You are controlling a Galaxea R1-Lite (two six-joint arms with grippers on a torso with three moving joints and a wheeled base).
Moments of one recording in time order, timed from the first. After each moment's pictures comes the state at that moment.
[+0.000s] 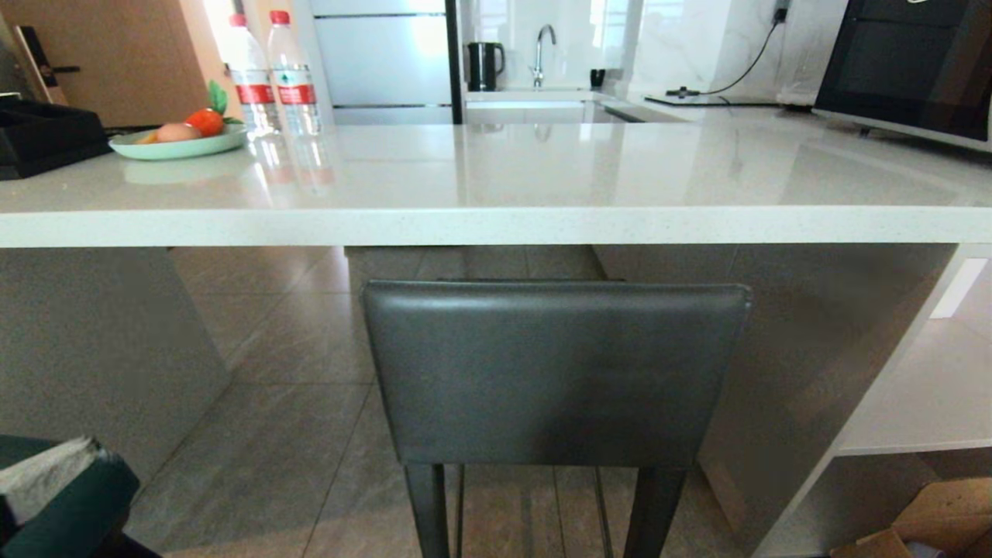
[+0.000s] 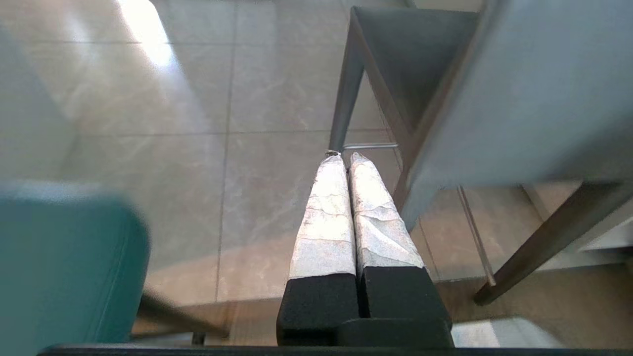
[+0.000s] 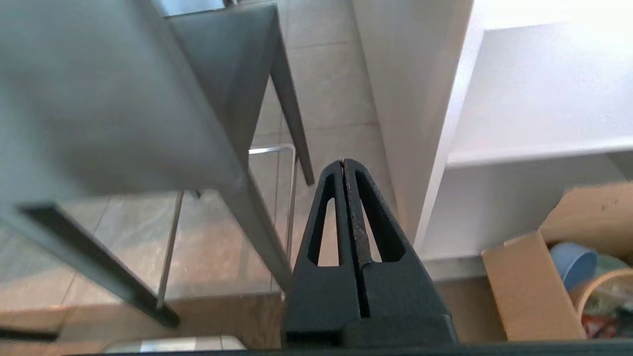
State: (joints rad) left arm -0.01 0.72 -0.39 -0.16 -0.18 -0.05; right arm 0.01 0.52 -0.34 -0.02 0.02 0.09
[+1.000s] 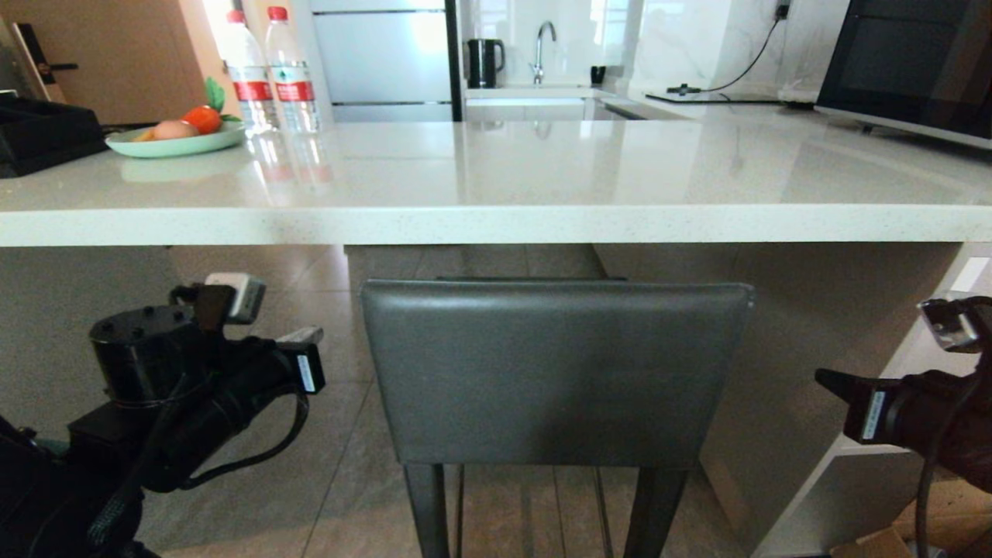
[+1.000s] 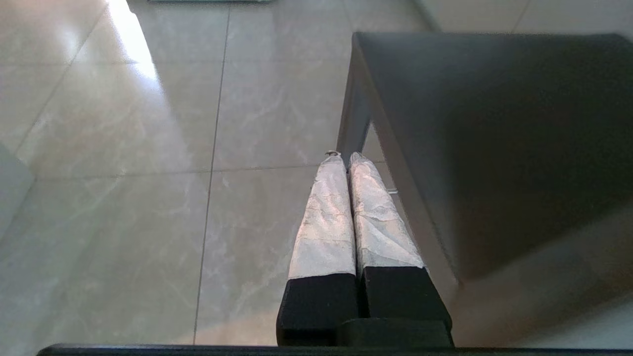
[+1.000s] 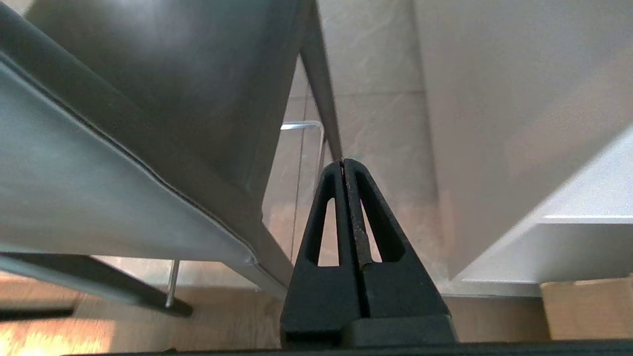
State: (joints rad) left arm -0.25 1.75 -0.44 -1.16 0.09 -0.08; right arm 0.06 1.35 -0.37 -0.66 0.07 0.09
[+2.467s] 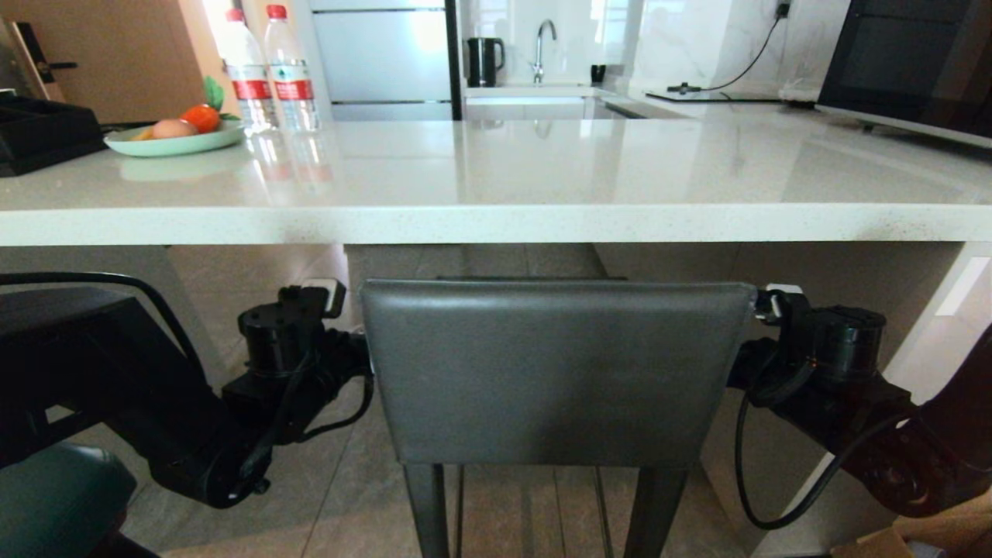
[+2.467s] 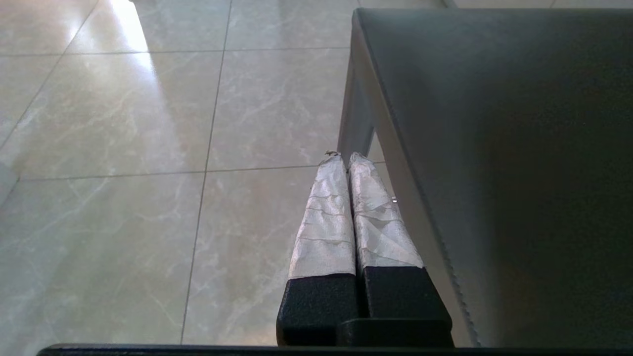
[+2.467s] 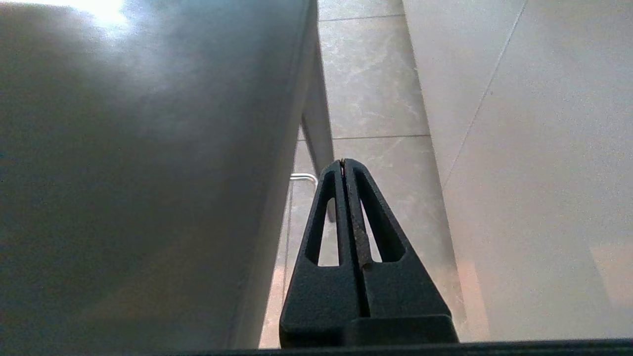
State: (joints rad) left arm -0.32 2.07 -0.69 -1.21 0.17 -0.08; right arm 0.18 1.98 -0.56 -1.17 -0.10 0.09
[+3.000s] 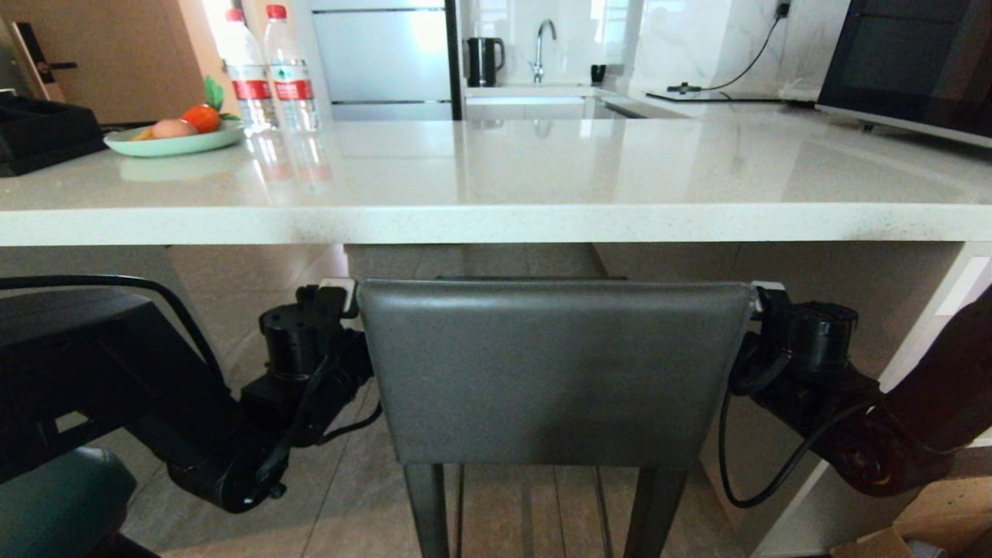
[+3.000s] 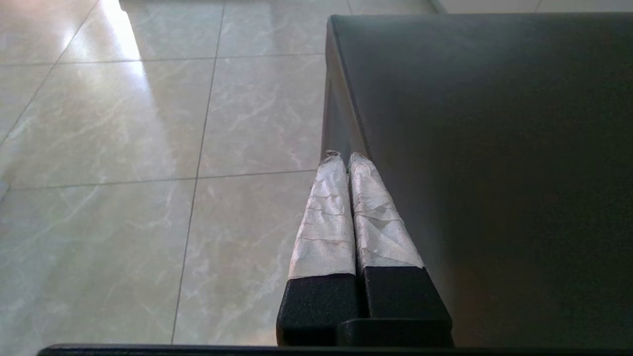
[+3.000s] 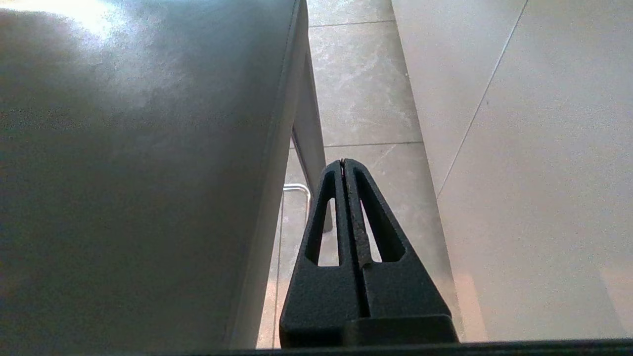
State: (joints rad) left arm -0.38 2.07 -0.71 -1.21 0.22 -0.08; right arm 0.18 2.05 -0.65 -1.17 -0.12 0.08
